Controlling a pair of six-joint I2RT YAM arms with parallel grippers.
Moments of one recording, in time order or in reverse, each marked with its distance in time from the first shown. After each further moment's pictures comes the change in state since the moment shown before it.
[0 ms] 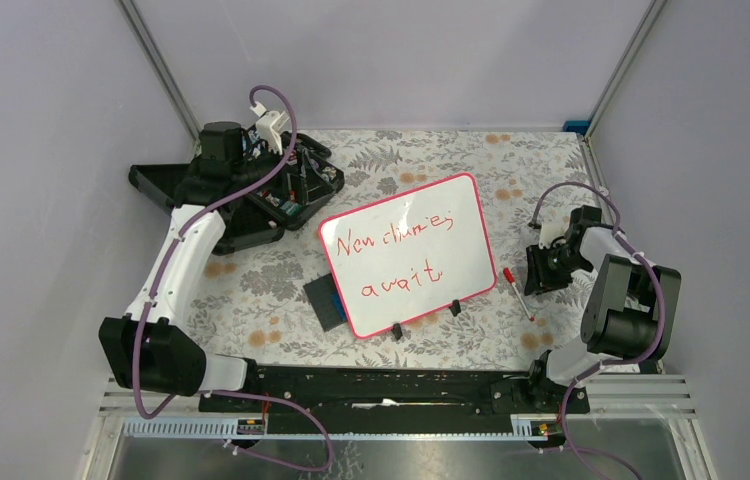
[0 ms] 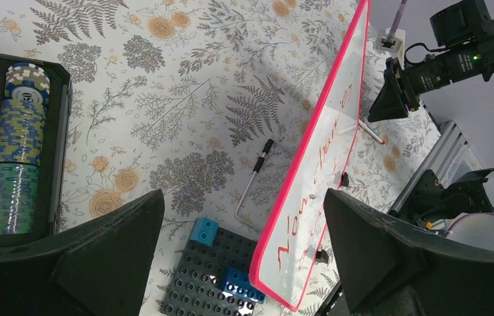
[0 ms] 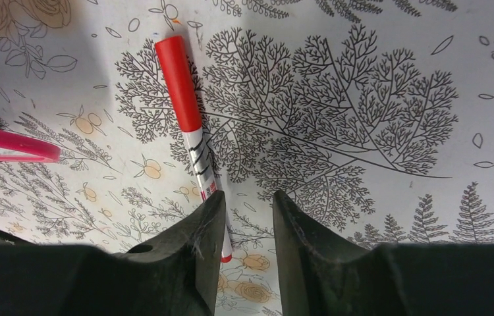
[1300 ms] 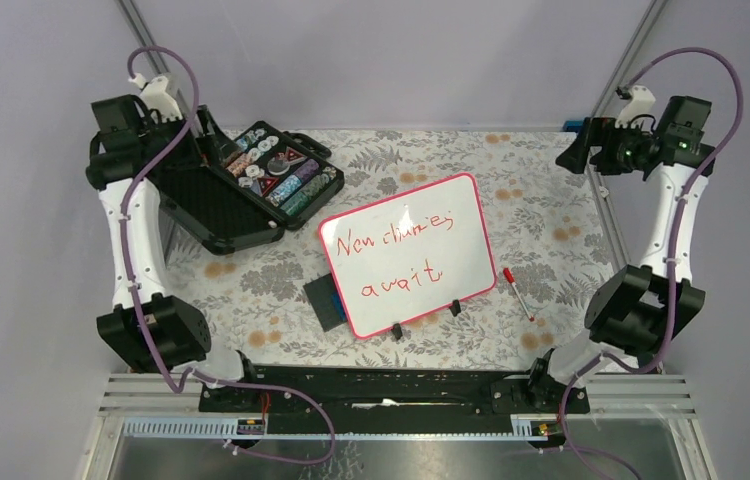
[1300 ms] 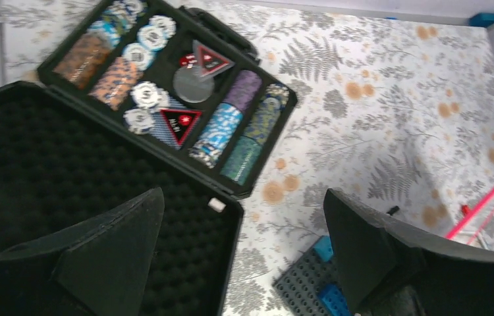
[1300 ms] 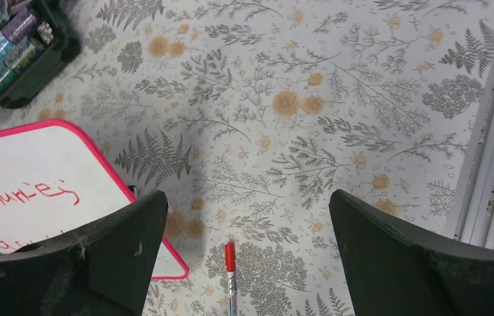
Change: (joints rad) left arm 0.425 0.136 0.353 -0.257 -0.133 0.088; right arm -0.113 0.041 0.853 -0.139 -0.354 0.185
